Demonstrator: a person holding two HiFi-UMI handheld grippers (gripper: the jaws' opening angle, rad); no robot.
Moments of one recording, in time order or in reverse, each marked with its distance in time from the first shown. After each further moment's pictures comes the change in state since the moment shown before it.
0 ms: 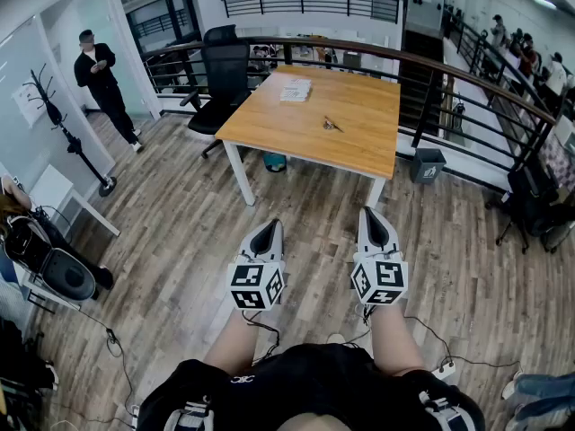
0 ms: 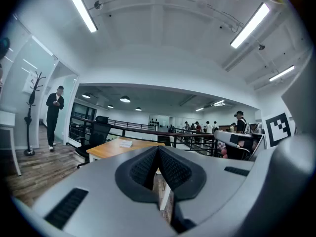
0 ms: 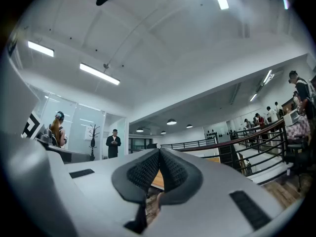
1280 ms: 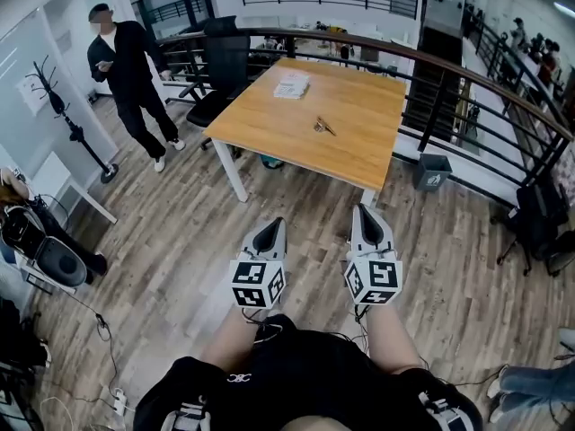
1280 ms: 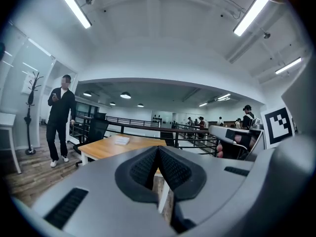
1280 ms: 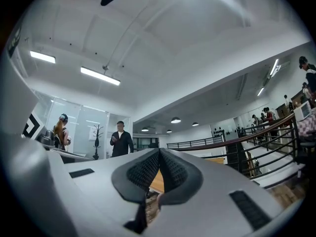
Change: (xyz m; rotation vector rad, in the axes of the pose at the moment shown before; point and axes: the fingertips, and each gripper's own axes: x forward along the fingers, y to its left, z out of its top) left arm 0.170 -0.089 -0.018 0.010 0.041 0.035; right arm 0.093 -0.154 -0.012 0.010 0.006 0.083
